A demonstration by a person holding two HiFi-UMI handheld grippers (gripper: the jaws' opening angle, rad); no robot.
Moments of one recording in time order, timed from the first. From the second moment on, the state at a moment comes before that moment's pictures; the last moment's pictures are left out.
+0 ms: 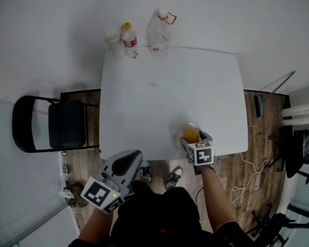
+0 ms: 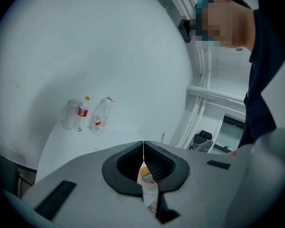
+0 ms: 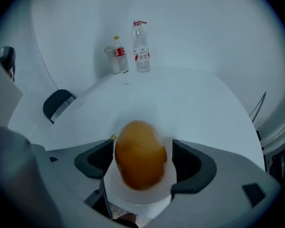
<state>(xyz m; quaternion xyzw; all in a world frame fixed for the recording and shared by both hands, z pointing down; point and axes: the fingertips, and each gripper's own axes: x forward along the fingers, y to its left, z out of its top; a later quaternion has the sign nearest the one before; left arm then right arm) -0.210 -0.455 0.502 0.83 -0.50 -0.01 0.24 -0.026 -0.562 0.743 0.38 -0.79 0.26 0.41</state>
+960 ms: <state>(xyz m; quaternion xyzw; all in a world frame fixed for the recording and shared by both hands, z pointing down) -0.109 -0.435 0.412 0.88 -0.44 -0.01 0.16 0.061 -0.493 0.480 0.49 -0.86 0.08 0.10</state>
